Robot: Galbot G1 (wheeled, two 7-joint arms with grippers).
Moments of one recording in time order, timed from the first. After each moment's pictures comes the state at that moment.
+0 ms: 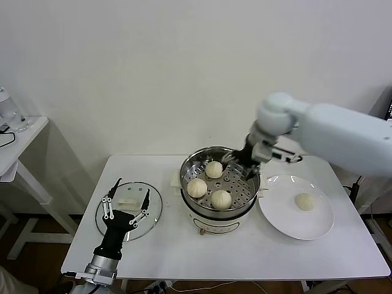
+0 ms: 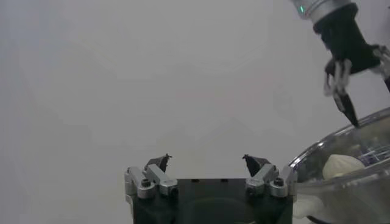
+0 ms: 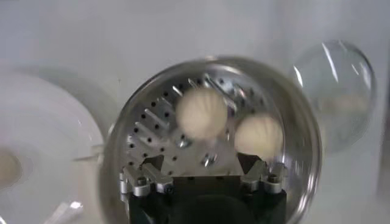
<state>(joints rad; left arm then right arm) 1.55 -1.29 -0.47 -2.06 0.34 -0.31 -0.13 0.57 0.72 -1.13 1.35 0.04 0.30 -1.21</state>
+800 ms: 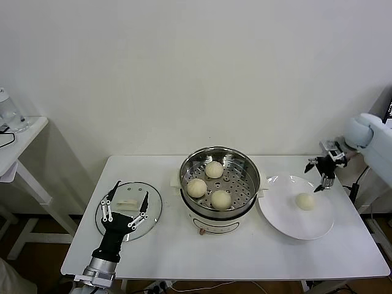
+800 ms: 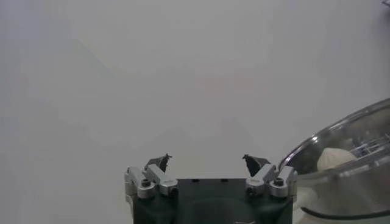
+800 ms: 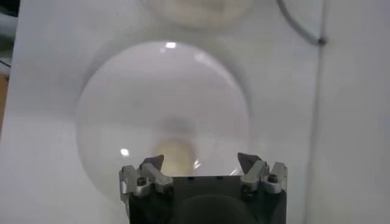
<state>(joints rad) 1.57 -1.28 -0.49 -2.04 0.35 -0.32 -0.13 0.18 0.71 -0.89 0.78 -0.01 0.12 -1.23</state>
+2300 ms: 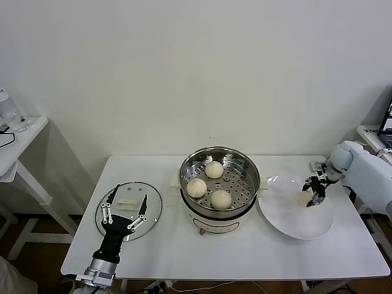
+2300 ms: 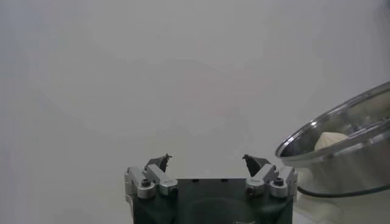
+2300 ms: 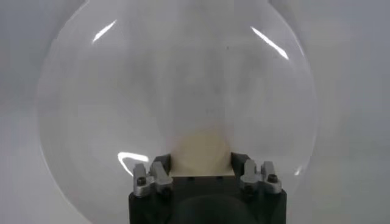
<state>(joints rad) 1.55 -1.29 -0.49 -2.01 0.34 -0.32 -0.12 0.17 0.79 -0.86 0.70 -0.05 0.09 -1.24</state>
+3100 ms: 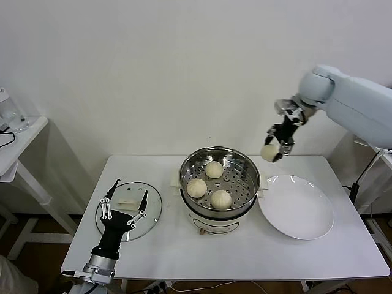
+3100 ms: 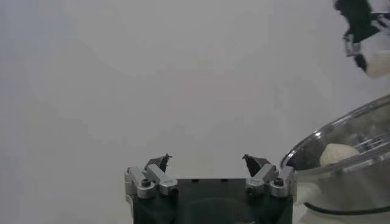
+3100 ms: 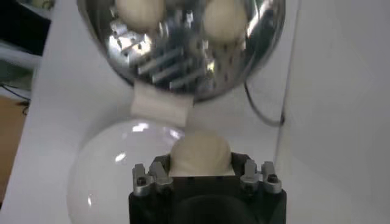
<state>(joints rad) 1.54 -1.28 -0.48 -2.03 0.33 -0.31 -0.13 0.74 0.95 -1.39 1.11 0.38 -0.08 -1.31</state>
